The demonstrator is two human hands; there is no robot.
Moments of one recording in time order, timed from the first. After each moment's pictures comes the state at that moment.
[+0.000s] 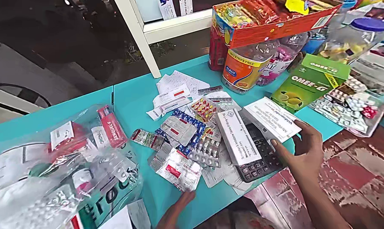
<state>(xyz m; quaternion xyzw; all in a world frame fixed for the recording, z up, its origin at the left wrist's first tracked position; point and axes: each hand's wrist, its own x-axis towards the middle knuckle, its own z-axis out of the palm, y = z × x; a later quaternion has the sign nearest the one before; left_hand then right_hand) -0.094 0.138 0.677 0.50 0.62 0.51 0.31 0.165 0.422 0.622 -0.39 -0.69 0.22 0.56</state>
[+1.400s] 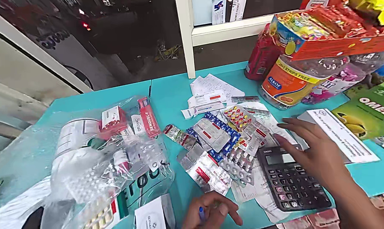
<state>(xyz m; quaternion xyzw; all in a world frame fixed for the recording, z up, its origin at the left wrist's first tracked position) -0.112 0.174 0.635 0.39 0.39 0.66 0.50 0.075 0.452 0.678 -0.28 -0.90 0.10 0.32</state>
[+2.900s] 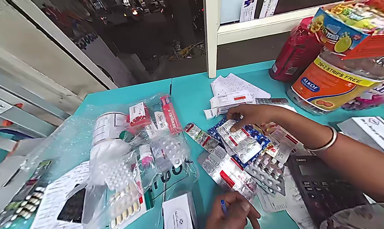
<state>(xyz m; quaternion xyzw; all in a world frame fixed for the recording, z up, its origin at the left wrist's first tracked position) -0.112 0.171 0.618 0.30 0.36 0.70 0.55 -0.139 0.486 0.705 -0.11 -0.88 0.42 -0.19</state>
